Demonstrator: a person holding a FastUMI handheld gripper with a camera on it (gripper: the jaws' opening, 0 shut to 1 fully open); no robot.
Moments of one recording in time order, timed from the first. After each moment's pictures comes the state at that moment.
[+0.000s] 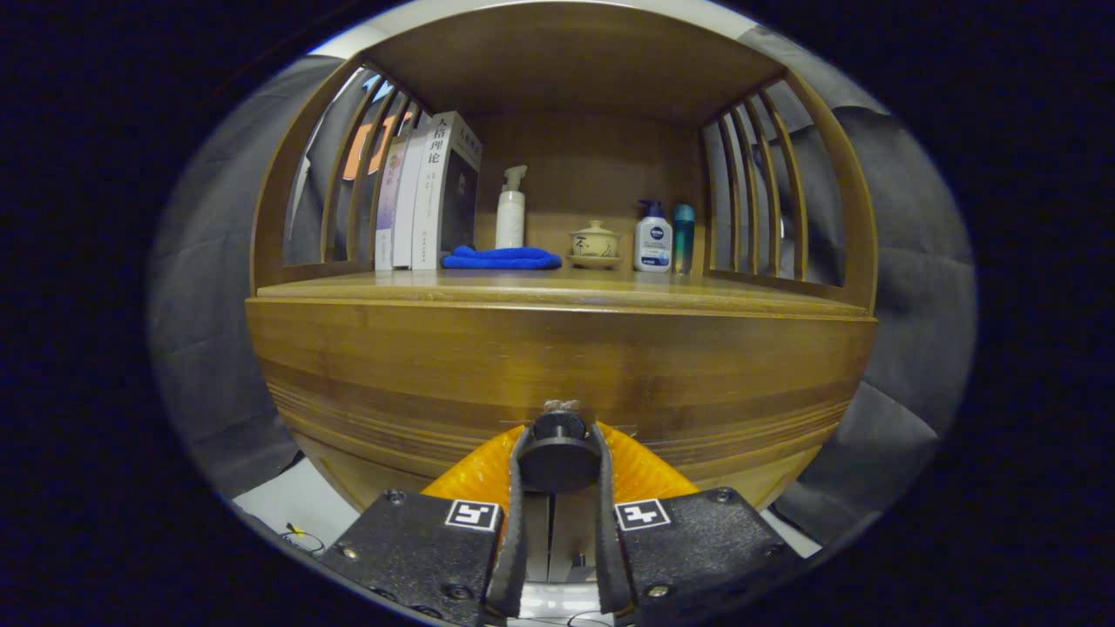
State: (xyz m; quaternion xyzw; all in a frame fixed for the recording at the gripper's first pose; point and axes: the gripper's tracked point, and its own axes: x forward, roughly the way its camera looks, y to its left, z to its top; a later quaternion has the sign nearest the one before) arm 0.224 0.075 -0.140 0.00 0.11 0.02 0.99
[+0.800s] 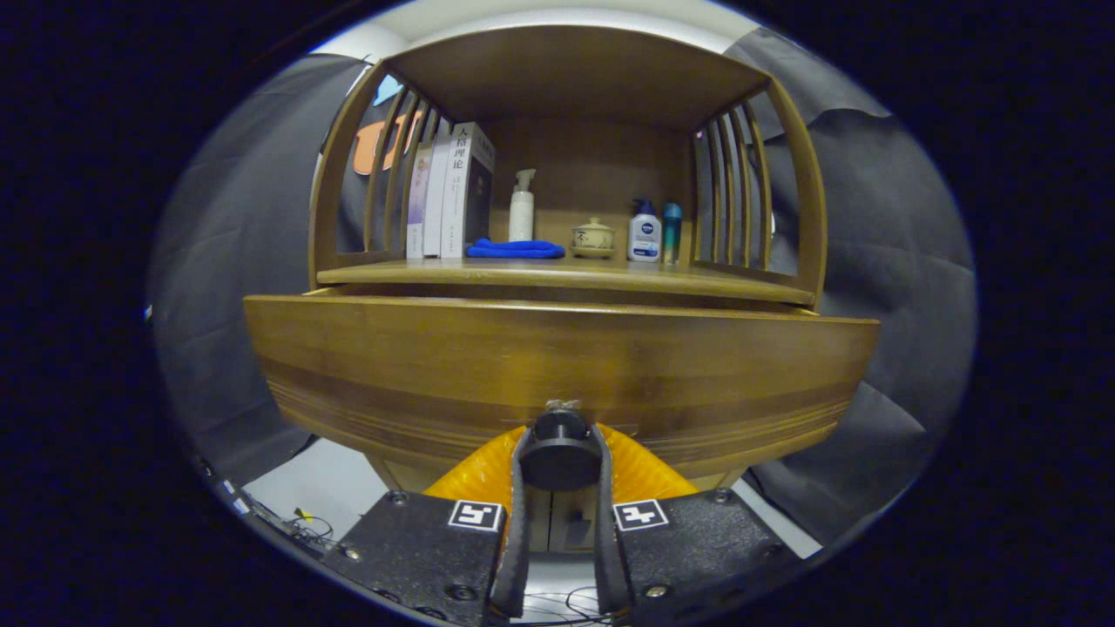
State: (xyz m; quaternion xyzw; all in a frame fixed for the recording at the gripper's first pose) arm 0.130 0.069 -0.149 0.00 0.13 0.03 0.99
